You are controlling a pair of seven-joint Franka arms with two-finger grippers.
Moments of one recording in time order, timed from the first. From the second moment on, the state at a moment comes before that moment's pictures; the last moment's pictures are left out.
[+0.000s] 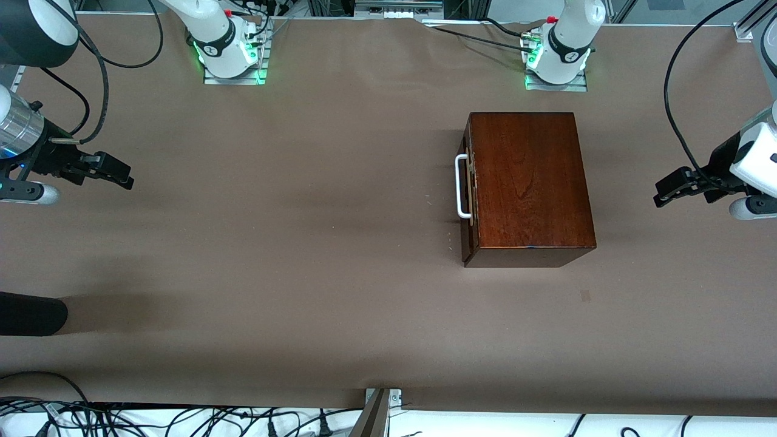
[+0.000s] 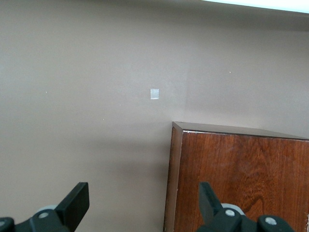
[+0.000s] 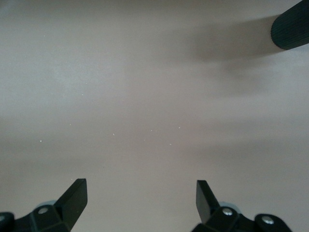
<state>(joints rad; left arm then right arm) 0.04 0.13 -0.04 -1.57 -0.01 1.75 -0.11 0.17 0.11 -0.15 -1.59 0.03 1.72 0.11</state>
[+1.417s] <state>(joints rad) 0.04 0.13 -0.05 -1.57 -0.01 1.75 -0.11 0.17 0.13 -0.15 -1.60 0.03 1.72 0.11</state>
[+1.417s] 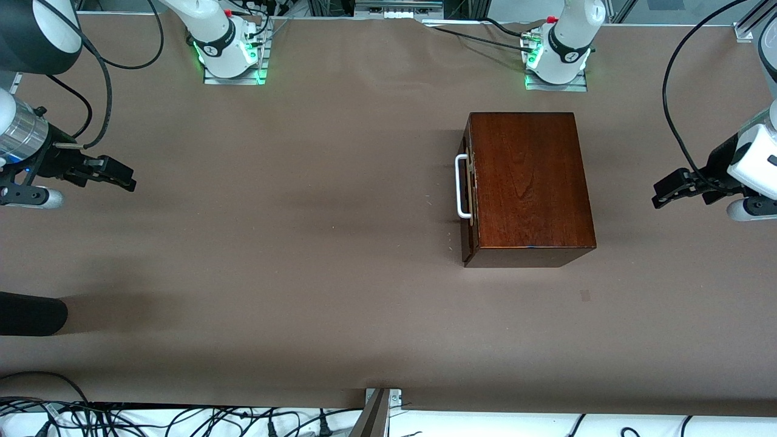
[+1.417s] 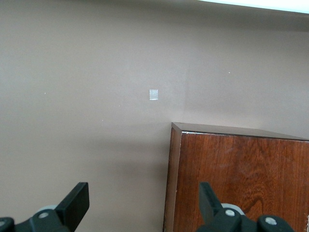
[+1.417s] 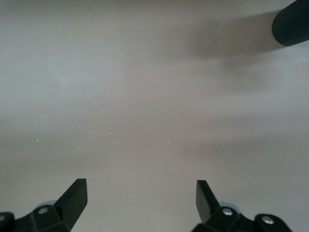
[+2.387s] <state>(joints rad) 0.03 0.16 -0.05 -1.57 -0.01 1.76 -0.11 0.17 0.13 -0.15 -1.59 0.03 1.71 0.11</state>
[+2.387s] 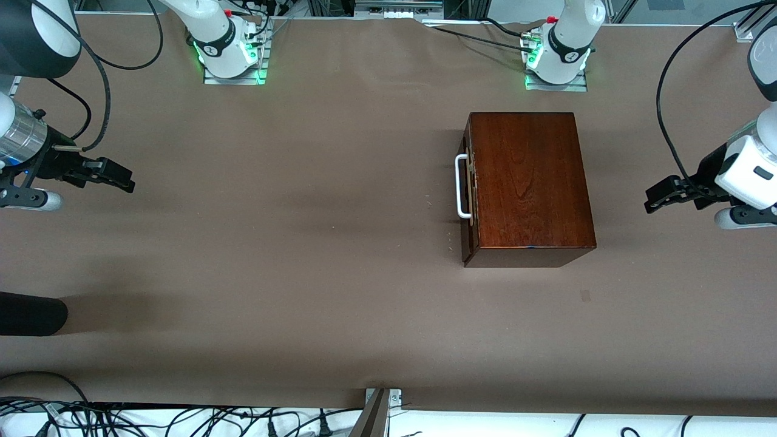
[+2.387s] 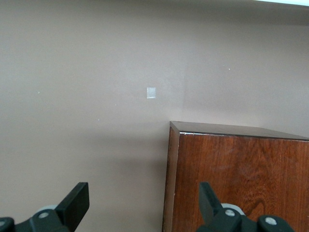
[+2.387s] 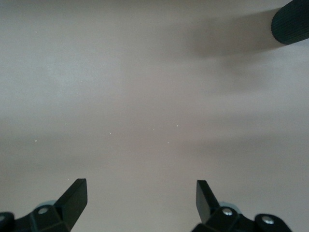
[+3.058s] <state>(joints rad) -0.22 0.22 -0.06 -1.57 -0.01 1.76 -0.28 0.17 0.12 -0.15 -1.59 0.03 1.69 0.11</state>
